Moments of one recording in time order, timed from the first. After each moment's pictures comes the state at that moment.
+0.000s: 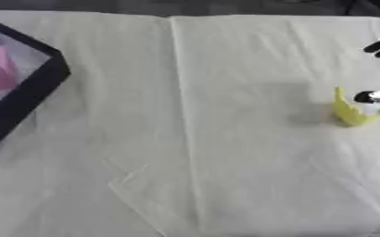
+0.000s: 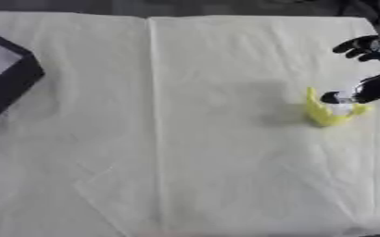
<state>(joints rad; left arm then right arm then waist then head) -0.65 0.85 -0.12 -1.55 -0.05 0.36 0.17 -0.30 -1.01 0.01 -1.52 0.18 0.00 0.39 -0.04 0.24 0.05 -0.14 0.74</state>
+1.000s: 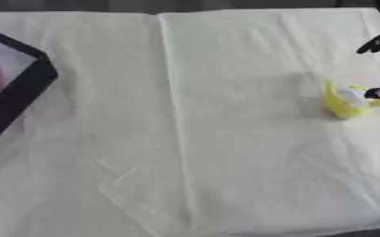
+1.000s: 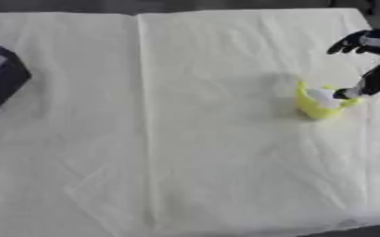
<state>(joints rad) -0.65 0.85 -0.12 -1.55 -0.05 0.36 0.17 -0.39 -1.06 0.05 -1.40 0.36 -0.09 0.52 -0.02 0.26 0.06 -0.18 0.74</state>
